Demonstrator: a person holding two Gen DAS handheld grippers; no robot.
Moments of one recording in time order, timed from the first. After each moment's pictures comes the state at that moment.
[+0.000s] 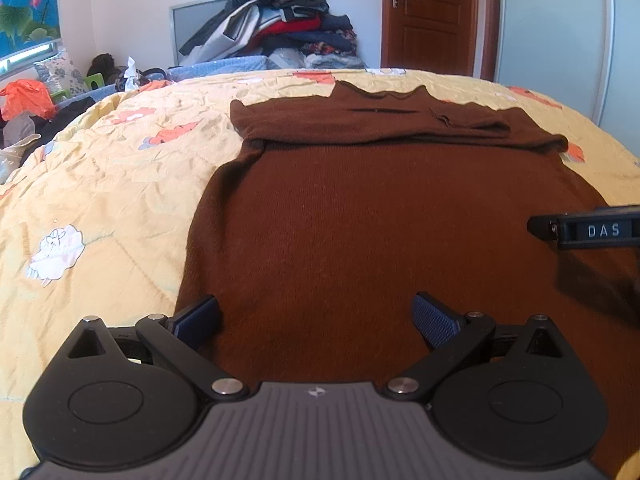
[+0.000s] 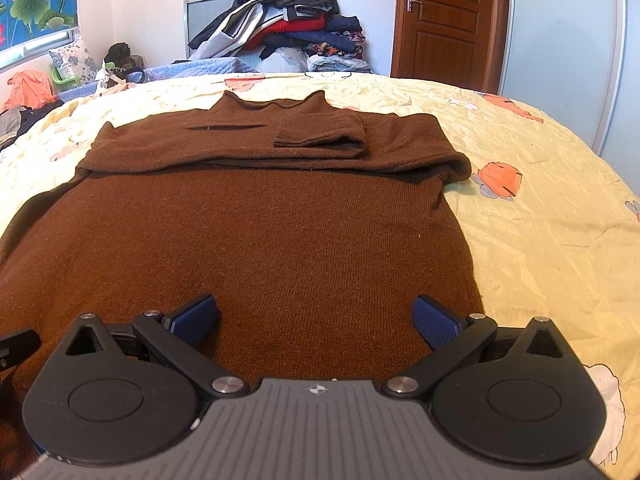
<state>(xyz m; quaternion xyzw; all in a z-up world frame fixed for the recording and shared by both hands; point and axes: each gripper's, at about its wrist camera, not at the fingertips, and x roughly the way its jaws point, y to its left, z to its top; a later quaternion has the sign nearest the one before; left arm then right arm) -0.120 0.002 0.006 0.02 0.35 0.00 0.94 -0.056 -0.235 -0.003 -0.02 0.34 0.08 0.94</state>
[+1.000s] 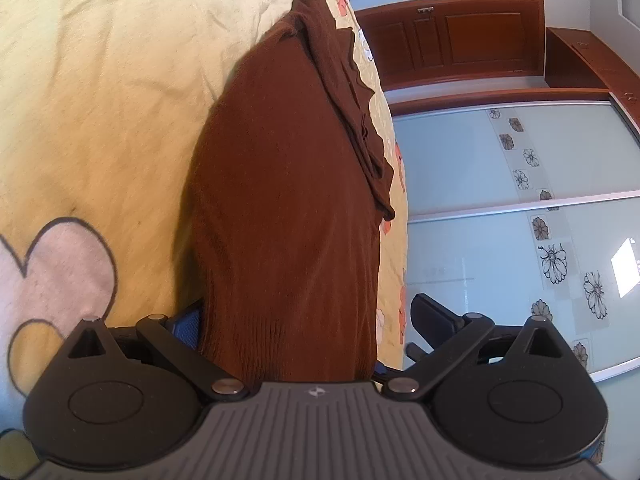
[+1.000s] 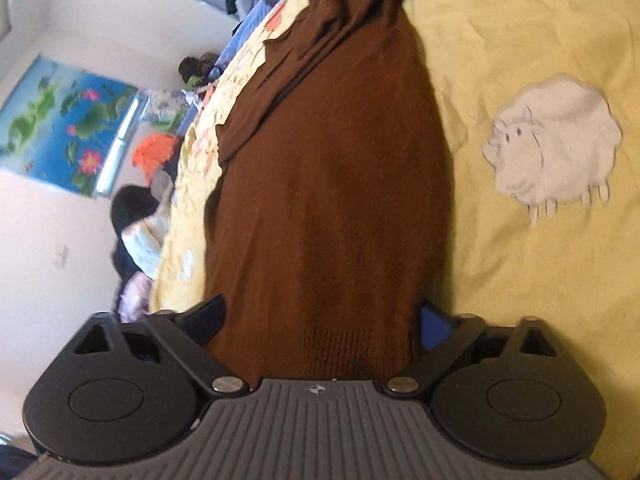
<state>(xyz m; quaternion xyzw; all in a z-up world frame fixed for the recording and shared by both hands) -0.162 0.158 -0.018 -0.51 0.44 -0.22 0.70 -0.092 -0.353 -0.001 0.38 0.52 0.28 0.71</state>
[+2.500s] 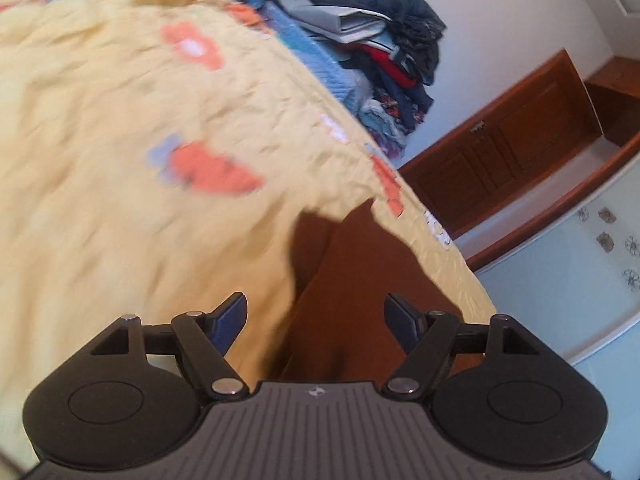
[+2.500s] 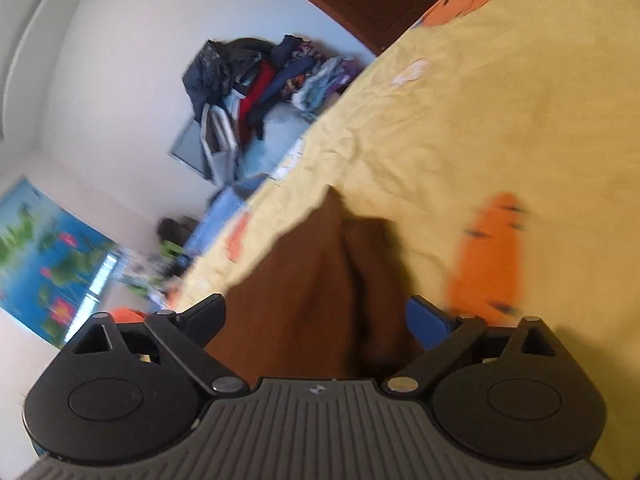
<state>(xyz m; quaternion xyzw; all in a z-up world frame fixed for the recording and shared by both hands) 0.034 0.180 0.025 -0.41 0.31 0.01 0.86 0.100 -0.413 -0.005 0.38 0.33 0.13 0.85</state>
